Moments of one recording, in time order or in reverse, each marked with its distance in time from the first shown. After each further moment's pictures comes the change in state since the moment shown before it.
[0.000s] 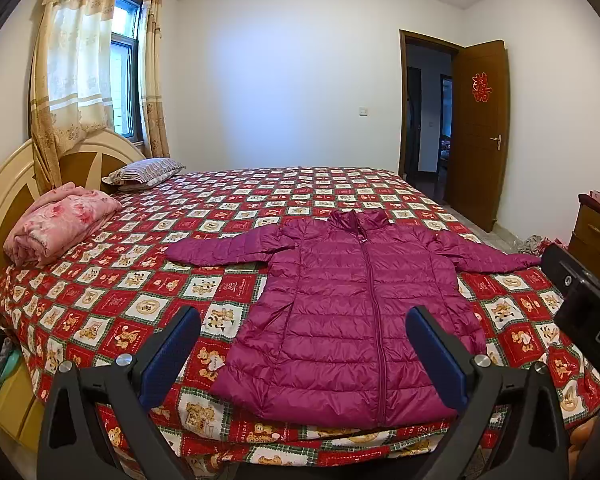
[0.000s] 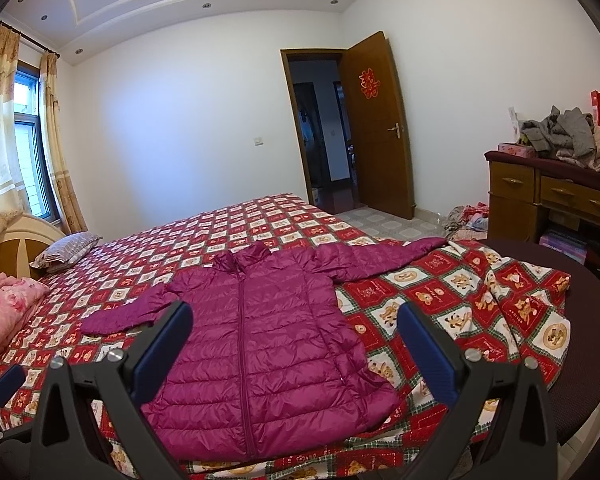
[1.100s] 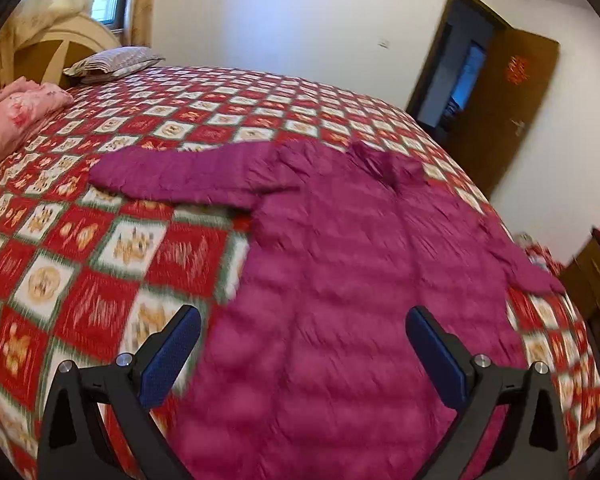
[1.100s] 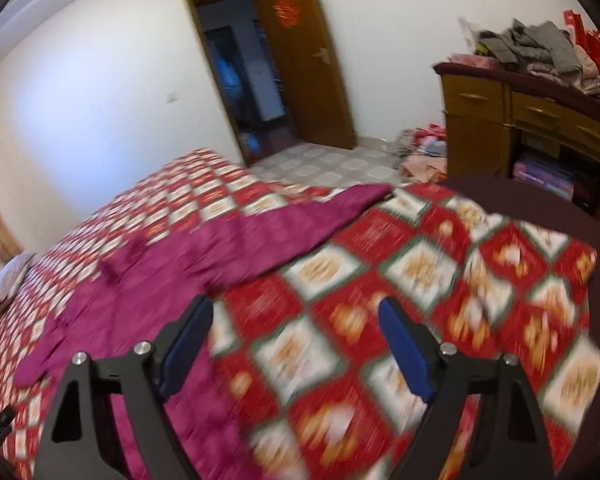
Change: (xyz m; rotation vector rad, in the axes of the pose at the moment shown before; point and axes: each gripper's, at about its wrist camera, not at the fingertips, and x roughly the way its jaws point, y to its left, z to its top) left arm 0.271 0.069 0.026 -0.206 0.320 -0.127; right arm 0.225 -0.185 0.044 0.216 0.251 -0.195
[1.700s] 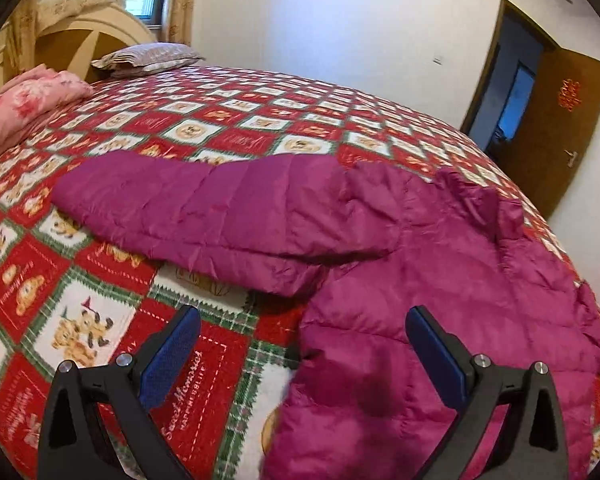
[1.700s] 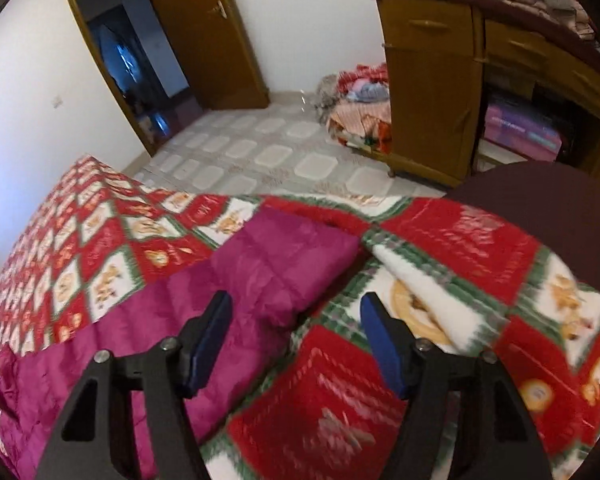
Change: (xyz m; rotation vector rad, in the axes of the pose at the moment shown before) left arm 0.148 0.039 0.042 -0.088 -0.059 0.153; right arm 0.240 -0.066 0.091 0.195 0.174 -0.242
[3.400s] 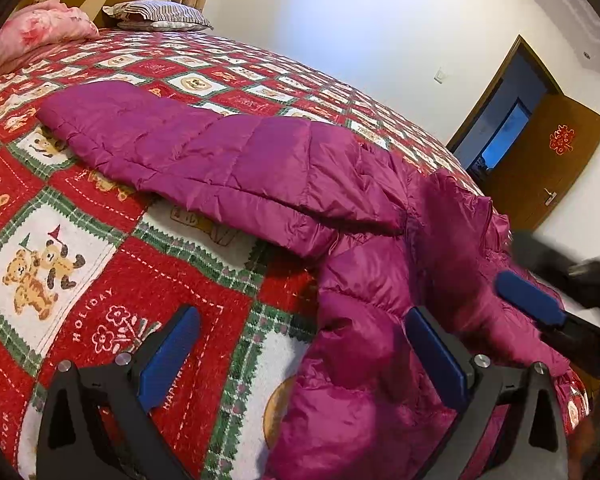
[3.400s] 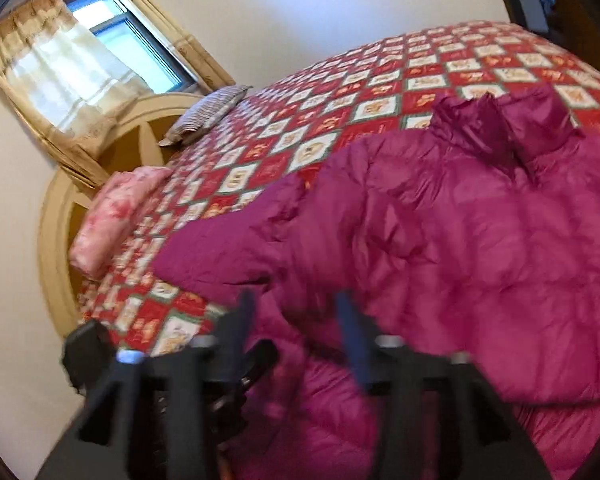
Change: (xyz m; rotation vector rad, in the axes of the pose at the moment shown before) left arm 0.013 0.029 -0.022 -0.162 0.035 -0.165; right arm -0.175 0.376 -0.344 -0.724 0.349 1.034
